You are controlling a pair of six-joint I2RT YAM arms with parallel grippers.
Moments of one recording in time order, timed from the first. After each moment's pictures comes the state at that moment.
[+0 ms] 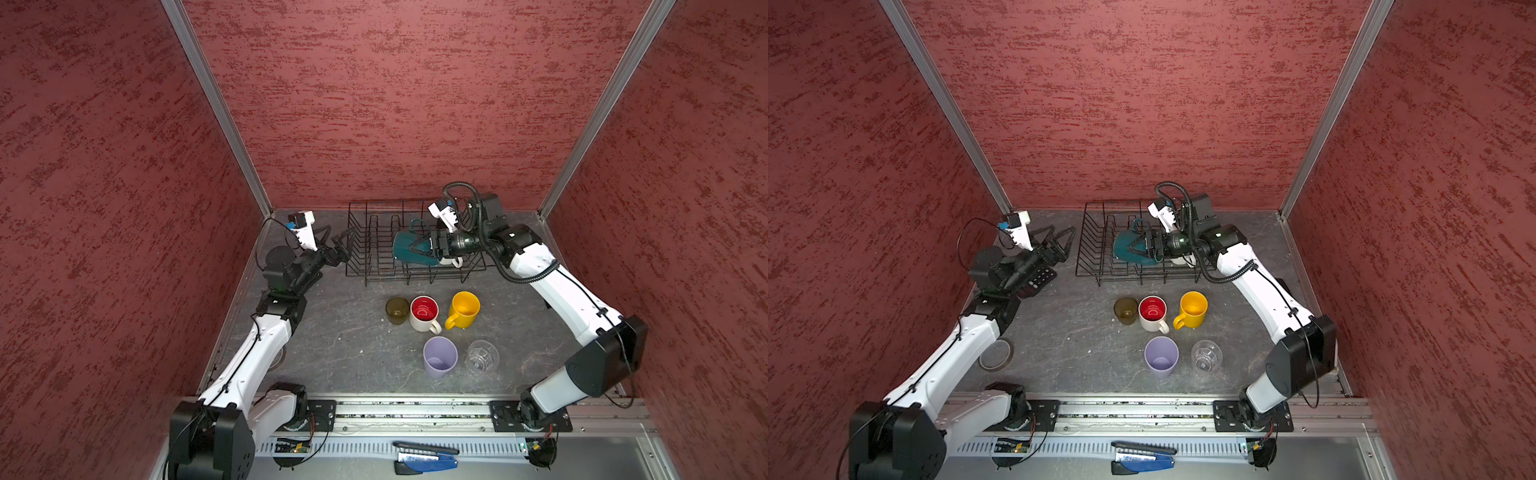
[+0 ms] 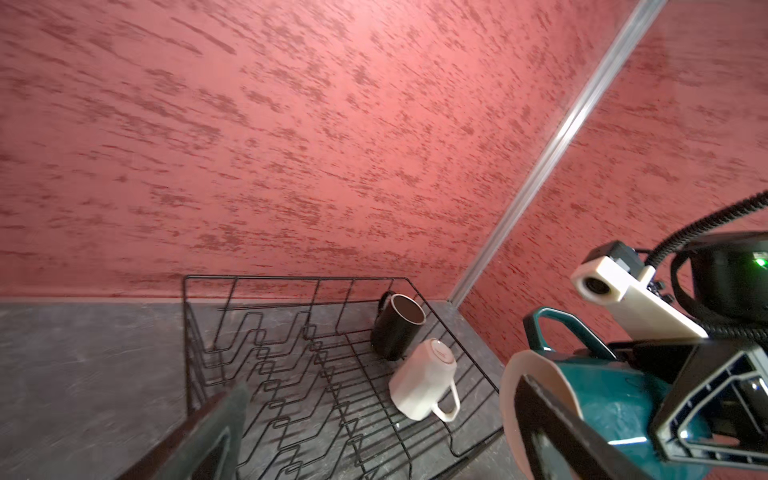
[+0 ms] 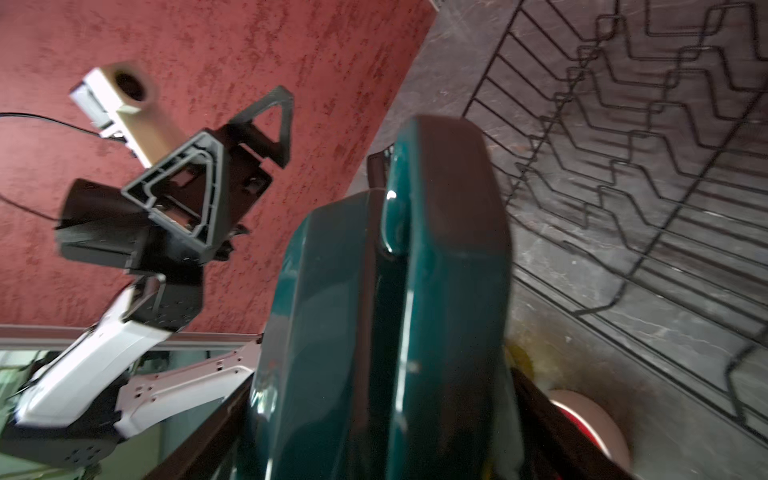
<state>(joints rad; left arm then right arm) -0.10 1.03 0.74 0.34 0.38 -0.48 0.44 1.60 1.59 -0.70 -0.75 0.36</state>
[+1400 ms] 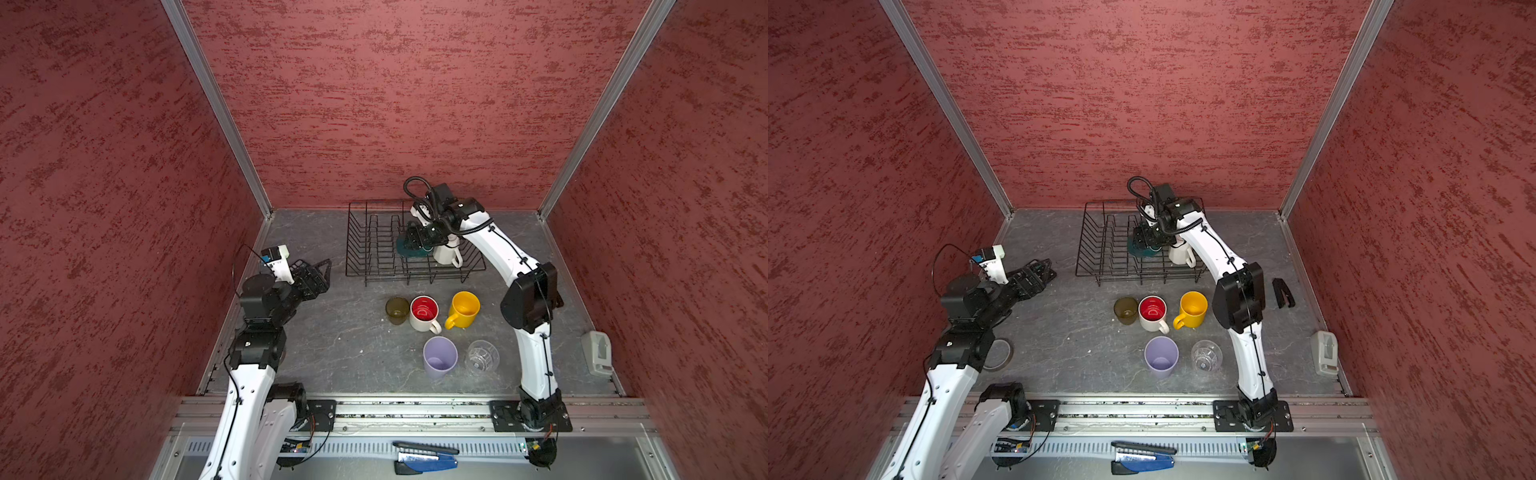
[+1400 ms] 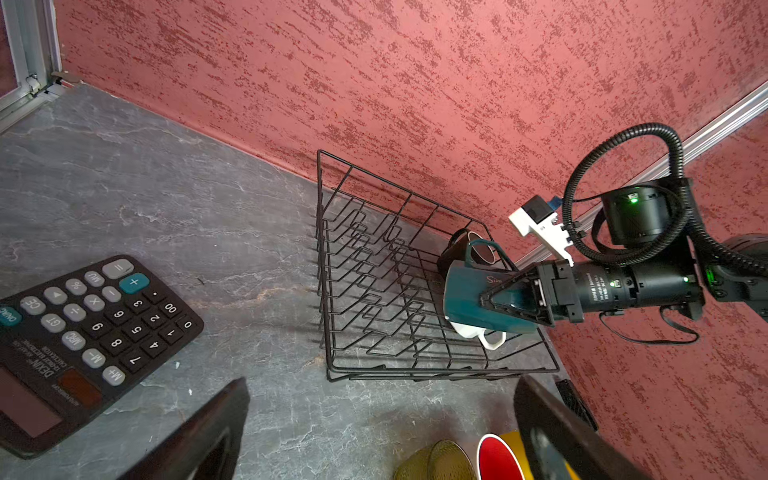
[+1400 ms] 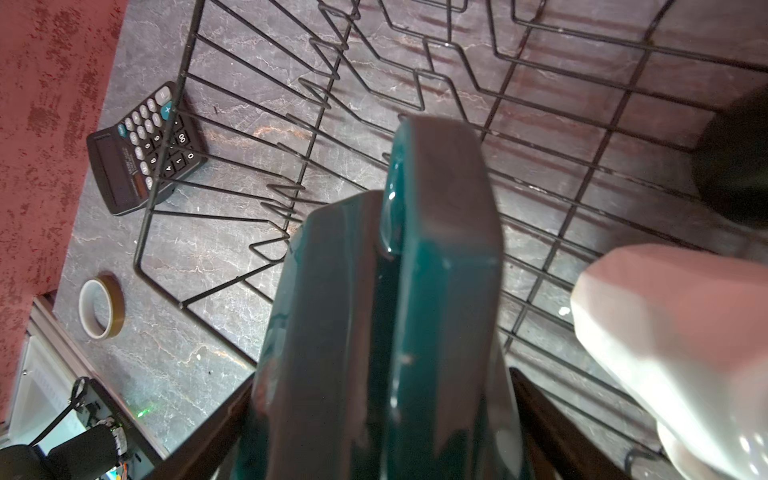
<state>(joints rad) 0.04 0.65 0.64 -0.24 0.36 -0.52 0.47 2.18 2.19 -1.08 -0.32 0.15</state>
